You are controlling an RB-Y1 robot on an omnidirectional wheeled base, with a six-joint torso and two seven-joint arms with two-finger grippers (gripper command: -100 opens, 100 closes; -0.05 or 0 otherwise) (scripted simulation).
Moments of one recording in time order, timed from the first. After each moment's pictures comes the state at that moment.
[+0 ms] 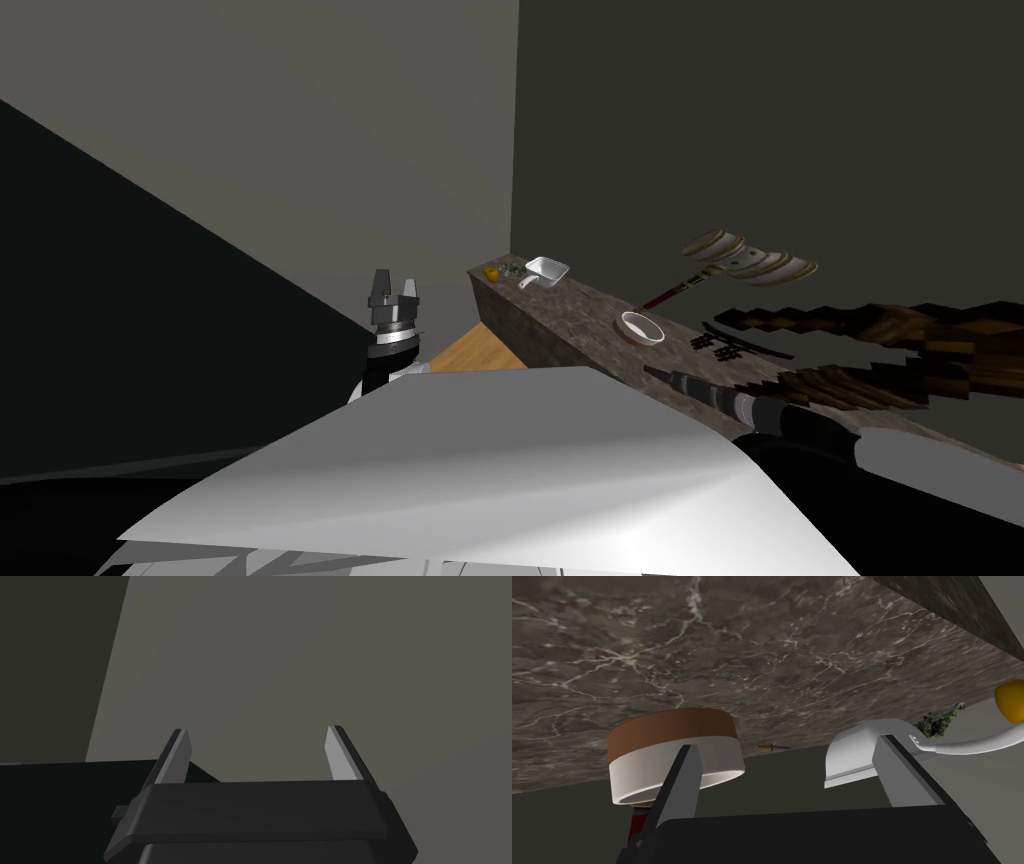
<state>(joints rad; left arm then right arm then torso) 0.55 -0.01 0.02 -2.25 -0.04 -0.55 0.01 1.30 -1.11 -0.55 -1.75 0.73 -0.57 -0.54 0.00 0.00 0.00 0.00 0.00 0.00</state>
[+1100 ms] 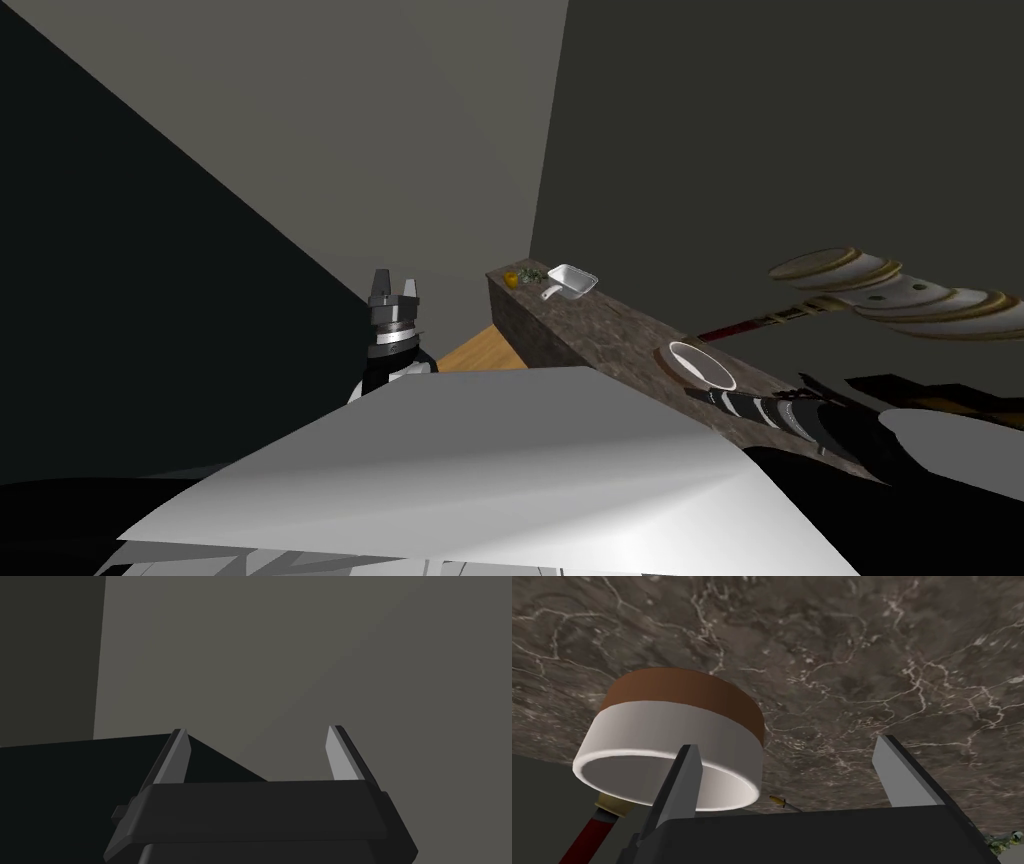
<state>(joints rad) 0.55 -0.01 0.02 -2.25 -0.04 -0.55 0.01 1.48 -1.41 -0.55 -1.53 0.84 -0.49 -0.66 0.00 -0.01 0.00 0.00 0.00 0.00</state>
